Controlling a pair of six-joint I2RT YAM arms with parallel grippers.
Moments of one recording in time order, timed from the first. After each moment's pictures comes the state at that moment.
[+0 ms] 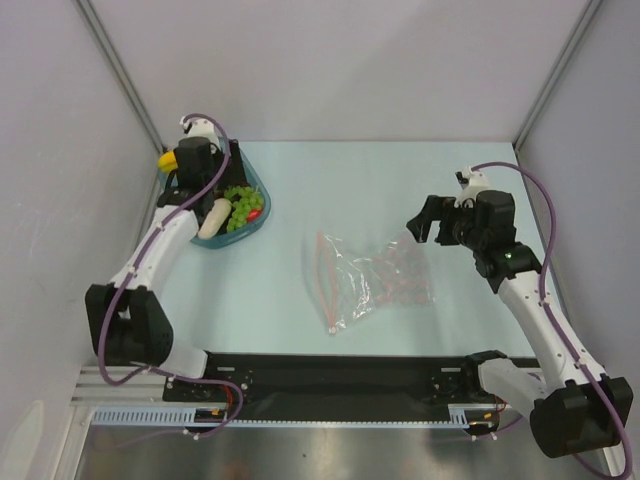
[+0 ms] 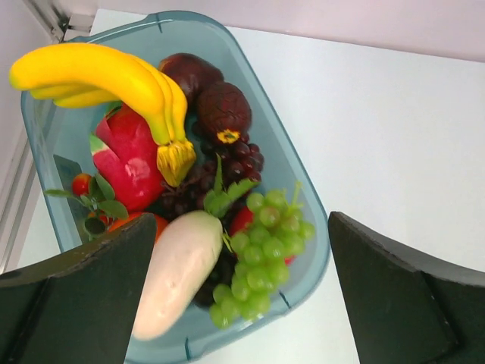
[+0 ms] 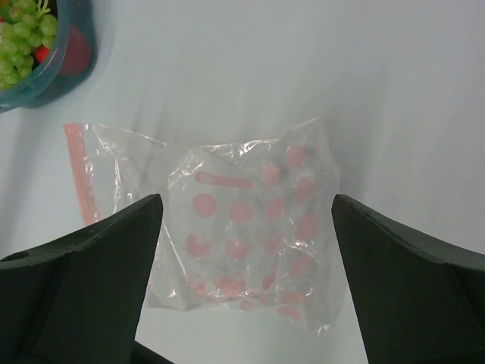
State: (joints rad) left arm -0.12 1.49 1.27 -0.20 -0.18 -0.15; right arm 0.18 1.01 0.89 -0.34 -0.26 0.26
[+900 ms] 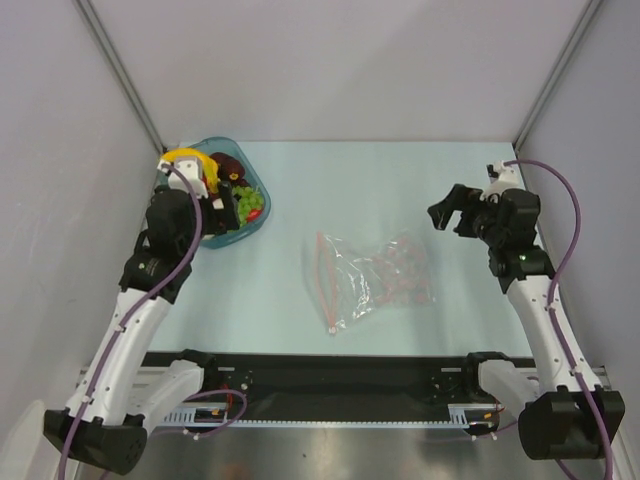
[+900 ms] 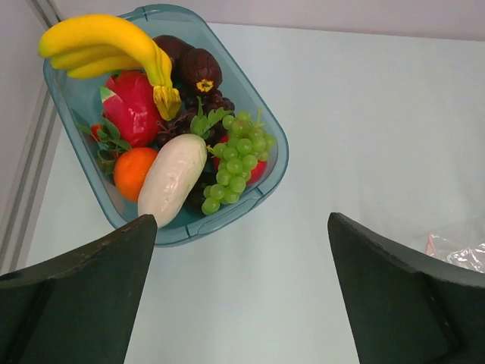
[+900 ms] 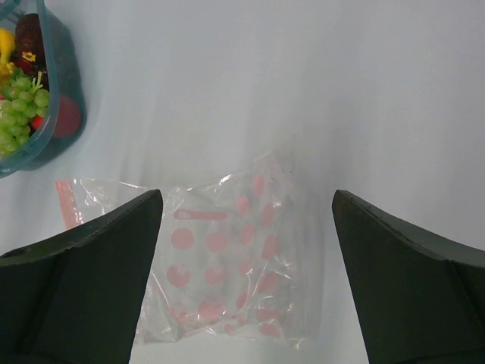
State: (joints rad) left arm -0.25 0.90 1.03 -0.44 -0.20 -0.15; right arm 0.02 0.98 0.88 -0.26 -0.28 0.30
